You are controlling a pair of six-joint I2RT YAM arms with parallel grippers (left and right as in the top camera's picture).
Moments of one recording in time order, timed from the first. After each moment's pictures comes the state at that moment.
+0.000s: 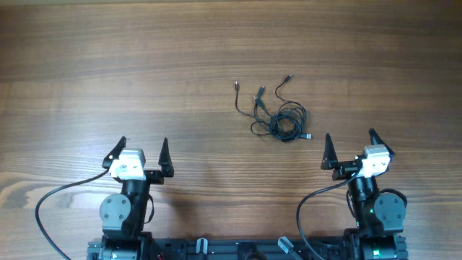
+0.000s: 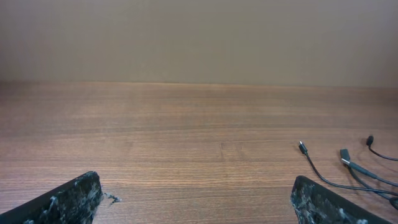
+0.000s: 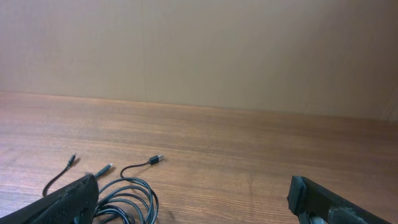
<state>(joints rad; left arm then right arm) -0.06 0.03 0.01 -0.08 0.00 -0.04 0.04 0.02 0.01 0.00 -0.05 -0.04</state>
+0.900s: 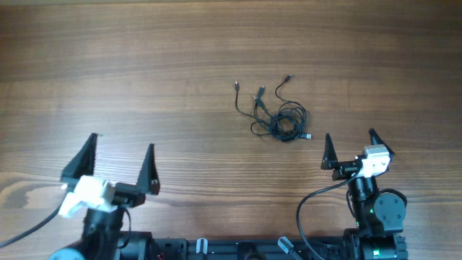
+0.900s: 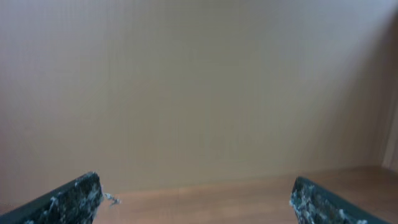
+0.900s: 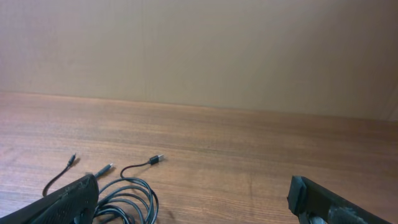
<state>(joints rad) -0.06 0.09 0.59 -0.27 0.14 -0.04 0.04 0.02 0.01 0.00 -0.05 -0.04</state>
